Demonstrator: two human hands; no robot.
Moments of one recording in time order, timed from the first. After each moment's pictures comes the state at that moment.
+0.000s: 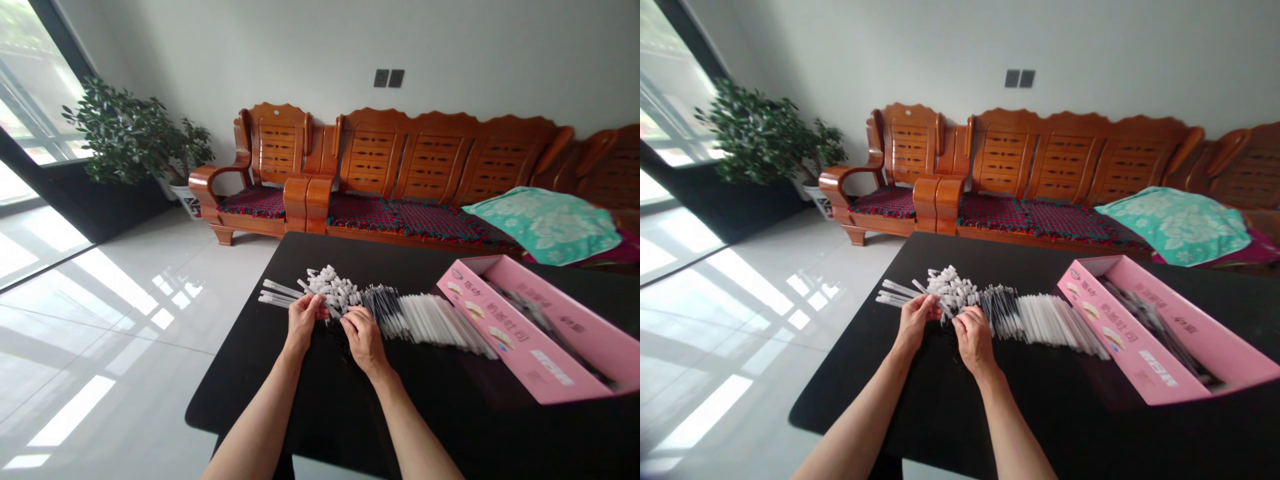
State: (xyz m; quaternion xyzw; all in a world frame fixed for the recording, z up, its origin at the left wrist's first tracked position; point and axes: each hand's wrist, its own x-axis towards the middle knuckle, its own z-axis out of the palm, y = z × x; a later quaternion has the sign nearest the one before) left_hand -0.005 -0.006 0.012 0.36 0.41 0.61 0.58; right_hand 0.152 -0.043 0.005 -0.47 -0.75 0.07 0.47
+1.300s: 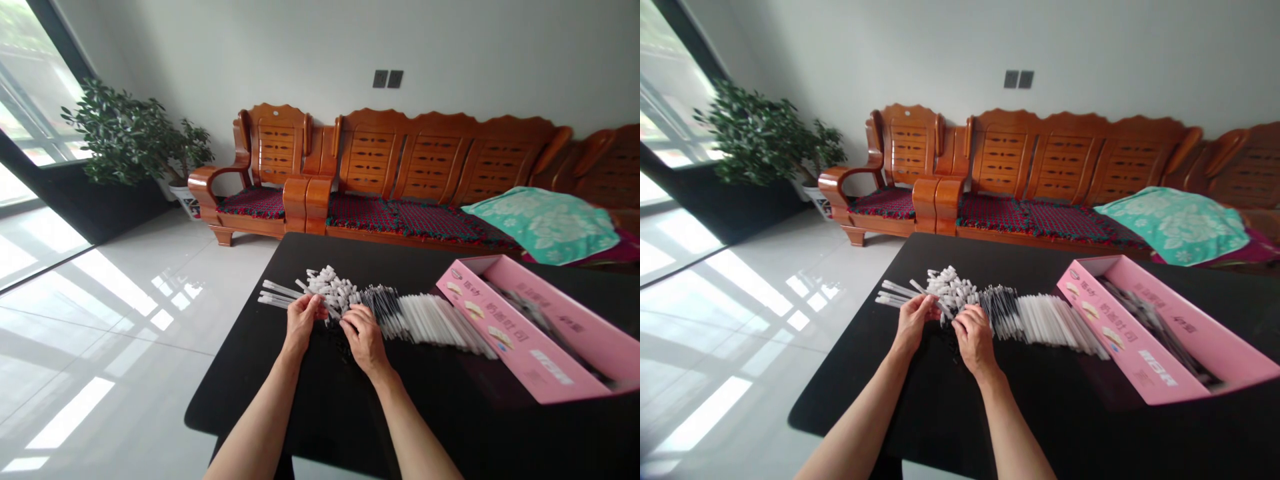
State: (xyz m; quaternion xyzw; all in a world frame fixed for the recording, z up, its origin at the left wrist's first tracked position) left_hand -0.009 -0.004 0.012 0.37 0.40 0.61 0.57; right_hand 0.153 -0.043 0.009 -0.46 -0.76 0.05 0.47
